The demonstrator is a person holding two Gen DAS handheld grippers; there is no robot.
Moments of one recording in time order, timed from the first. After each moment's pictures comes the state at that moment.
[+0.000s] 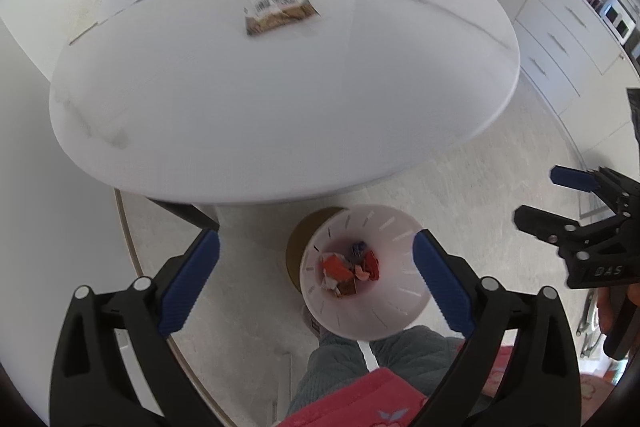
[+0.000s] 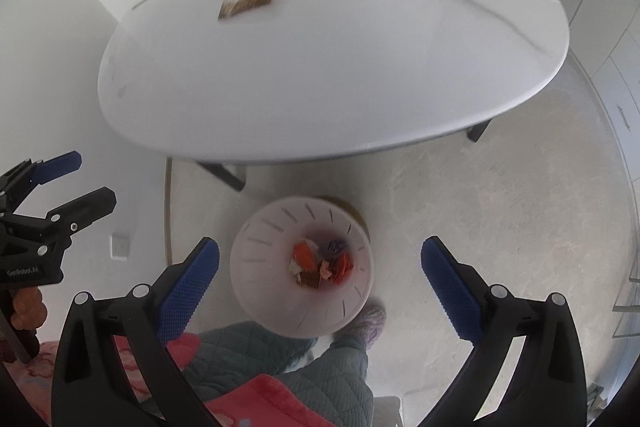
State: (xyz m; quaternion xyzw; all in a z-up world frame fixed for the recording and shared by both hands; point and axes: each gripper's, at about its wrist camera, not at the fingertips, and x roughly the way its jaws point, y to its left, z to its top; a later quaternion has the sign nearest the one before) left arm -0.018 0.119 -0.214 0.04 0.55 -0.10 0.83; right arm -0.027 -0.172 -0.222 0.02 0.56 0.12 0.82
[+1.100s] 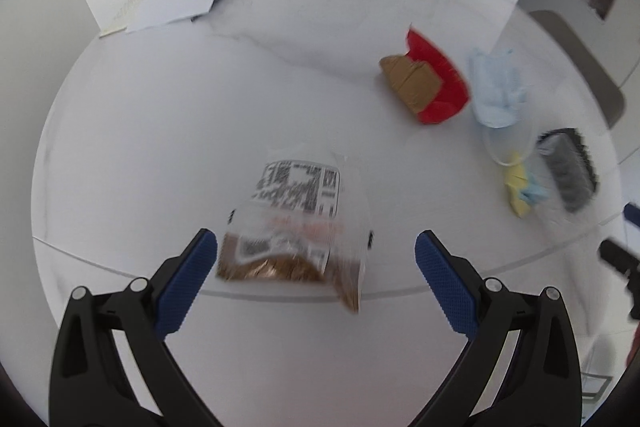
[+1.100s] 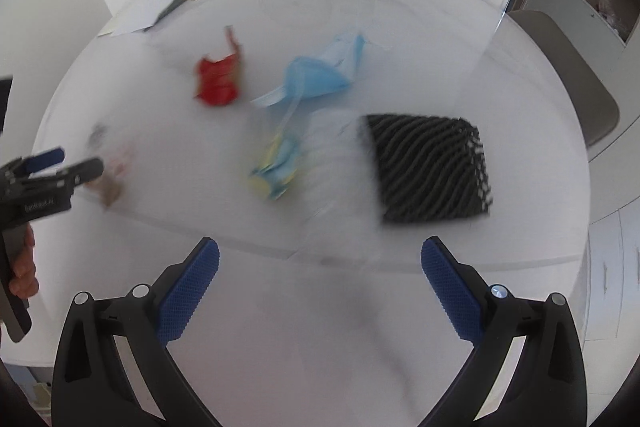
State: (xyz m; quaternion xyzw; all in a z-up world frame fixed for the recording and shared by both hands) left arm 0.290 0.067 -0.252 -0.08 0.52 0.12 0.84; right arm 0.343 -0.245 -0.195 -0.12 0.50 0.20 0.83
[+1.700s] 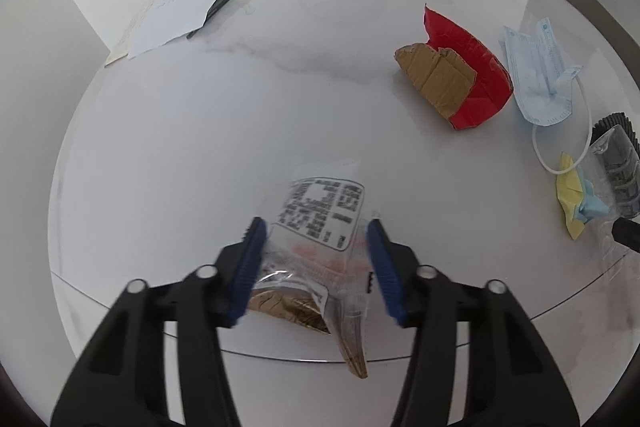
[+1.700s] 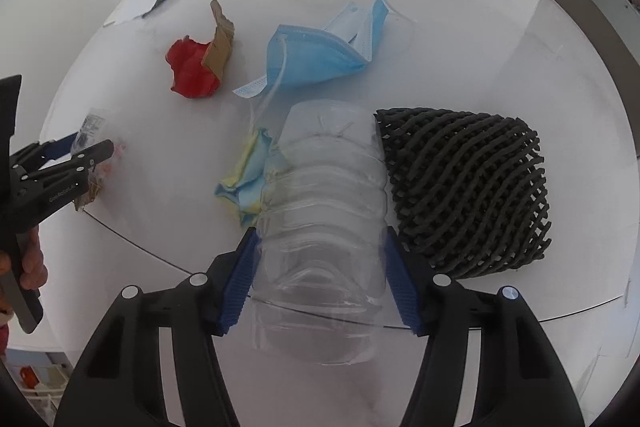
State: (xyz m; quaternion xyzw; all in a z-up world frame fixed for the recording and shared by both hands) left arm 0.324 0.056 -0.275 -0.01 0.52 0.16 0.84; right arm 0.386 -0.240 -0.236 -0.11 0.53 0.25 0.80
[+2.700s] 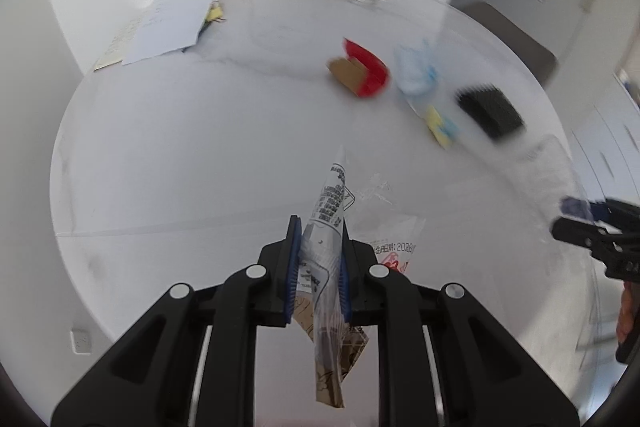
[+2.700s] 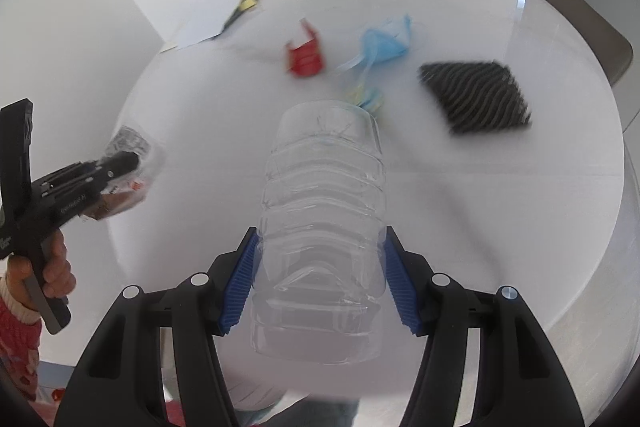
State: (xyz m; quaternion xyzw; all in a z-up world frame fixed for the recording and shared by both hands) left arm 0.149 0.054 -0.186 -0.03 0.48 0.02 0.88; right arm 0.213 -0.261 -0.173 -0.02 0.50 0.27 0.82
